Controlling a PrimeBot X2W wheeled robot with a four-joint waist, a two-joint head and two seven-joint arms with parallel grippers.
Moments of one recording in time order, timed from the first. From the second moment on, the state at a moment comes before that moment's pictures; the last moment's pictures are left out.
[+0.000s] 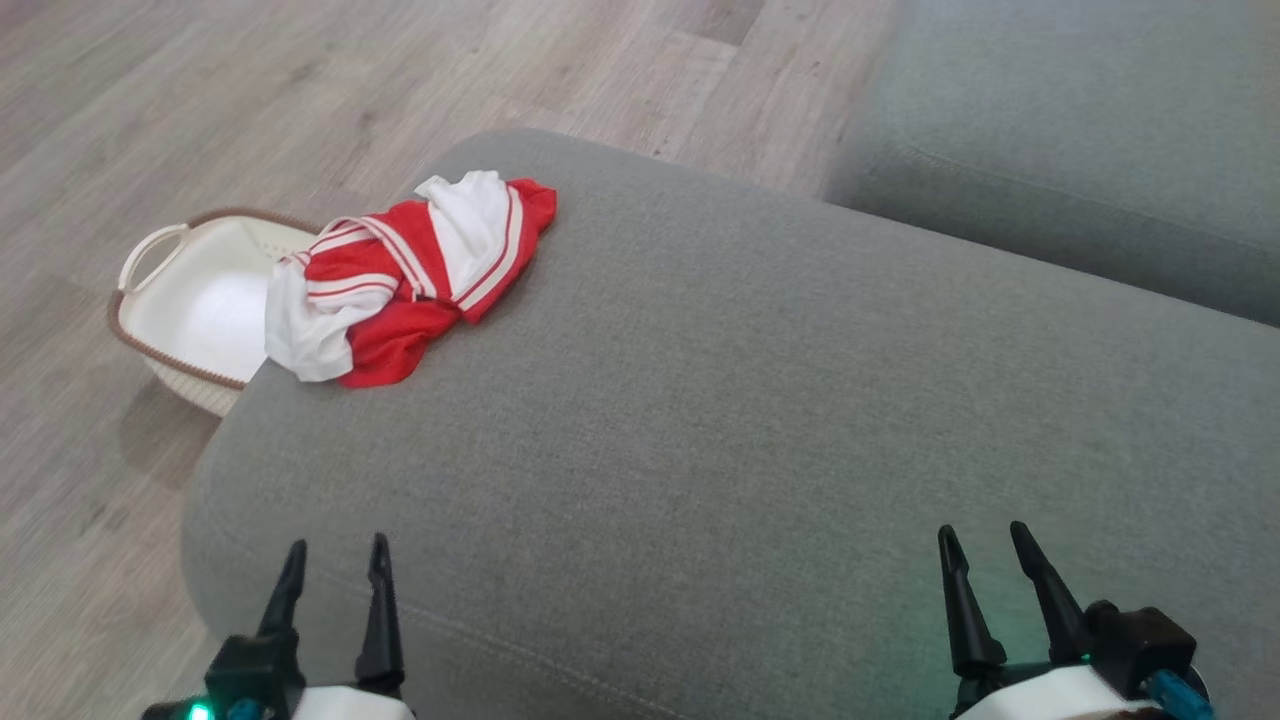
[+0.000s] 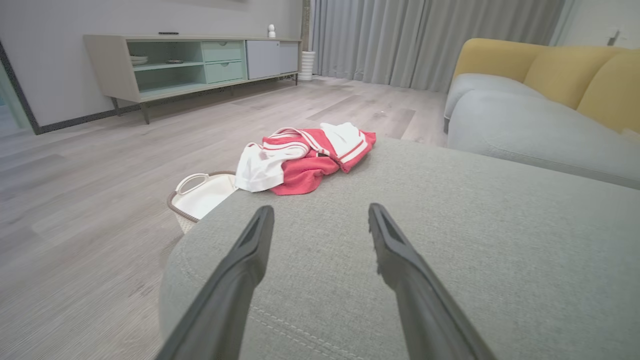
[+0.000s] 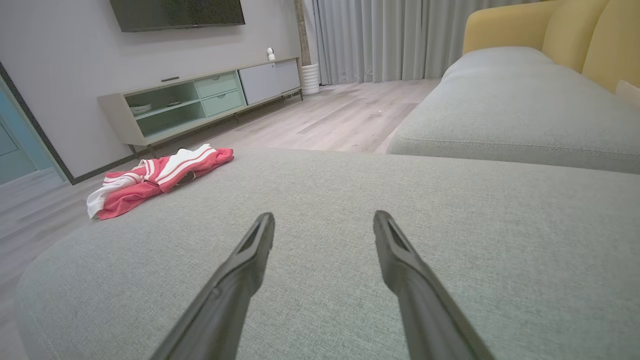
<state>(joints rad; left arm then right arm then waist) 0.20 0.05 -0.12 0.11 -0.08 0.10 -0.26 0.14 -0.04 0.08 0.27 0.20 0.13 -0.25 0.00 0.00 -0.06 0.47</state>
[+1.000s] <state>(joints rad) -0.80 0.20 -0.01 0.77 -0.13 -0.05 -0.09 -0.03 -0.26 0.09 0.18 0.14 0.13 -0.25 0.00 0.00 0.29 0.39</state>
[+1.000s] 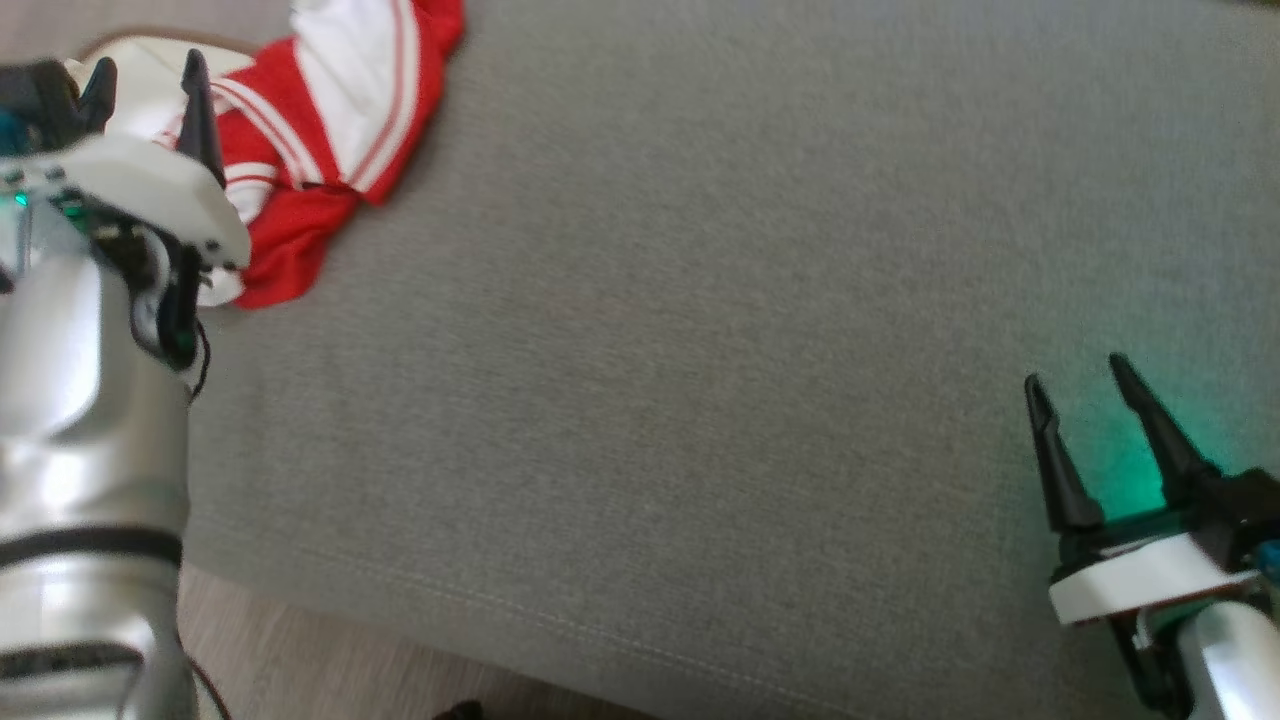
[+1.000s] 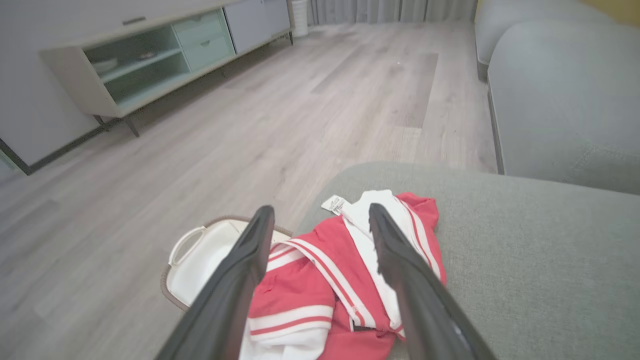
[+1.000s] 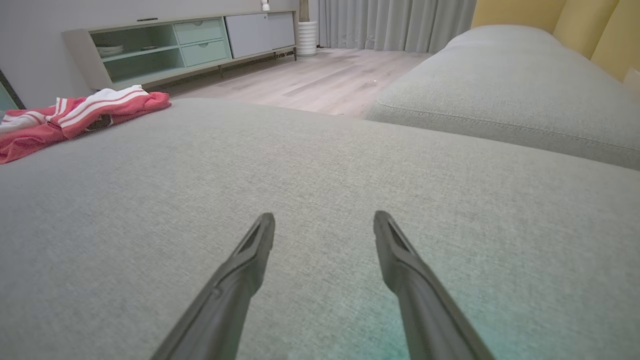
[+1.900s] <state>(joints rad) -1.04 0.23 0.05 1.29 -0.22 -0.01 -0.08 -0.10 -0.31 0.05 0.05 0.10 0.13 -0.26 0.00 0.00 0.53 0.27</state>
